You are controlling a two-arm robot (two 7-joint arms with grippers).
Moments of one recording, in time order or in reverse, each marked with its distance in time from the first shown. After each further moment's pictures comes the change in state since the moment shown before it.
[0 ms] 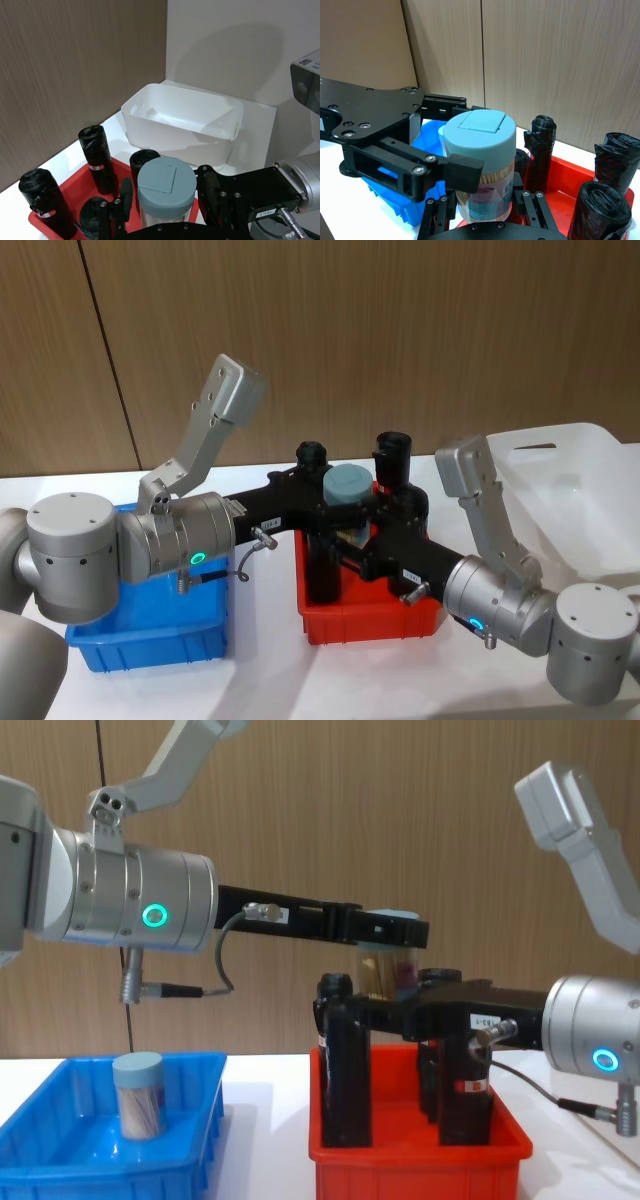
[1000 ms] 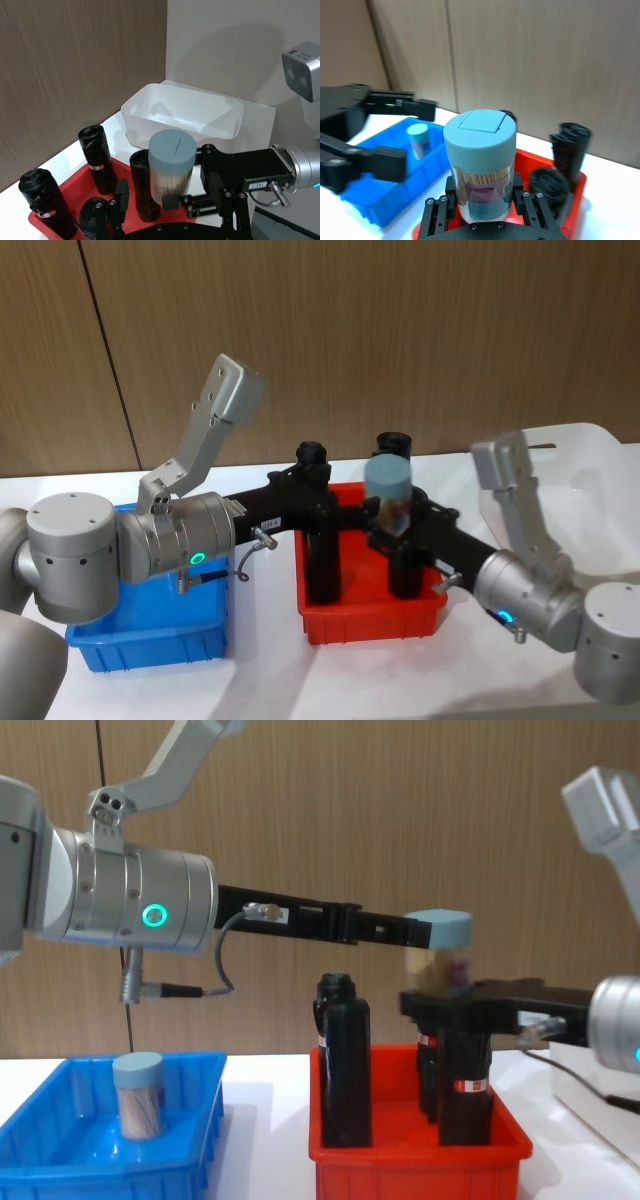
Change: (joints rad) left arm 0.000 0.000 0.000 0.000 0.000 0.000 -0.001; right arm -0.009 0.036 0.033 -0.001 0.021 -0.004 -0.069
